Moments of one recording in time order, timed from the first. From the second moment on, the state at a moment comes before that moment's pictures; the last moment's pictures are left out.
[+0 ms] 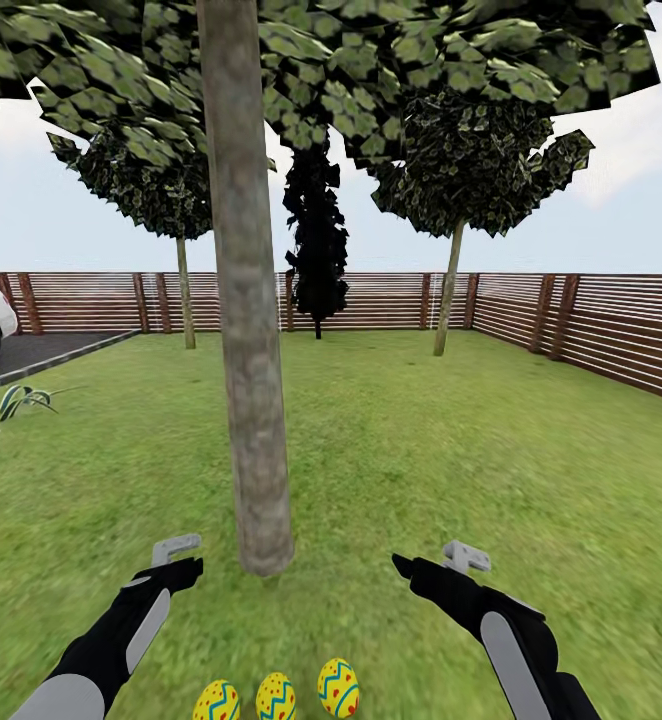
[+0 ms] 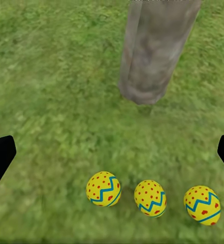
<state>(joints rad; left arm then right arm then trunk) -0.52 0.10 -0.01 -0.66 0.26 0.27 0.19 -0.17 0.02 0.07 -1.51 -0.57 0.71 -0.17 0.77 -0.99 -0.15</state>
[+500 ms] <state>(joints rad) -0.52 0.10 -0.01 -0.66 0.26 0.27 0.19 -0.17 0.02 0.07 -1.49 -0.57 0.71 -0.17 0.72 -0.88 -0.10</state>
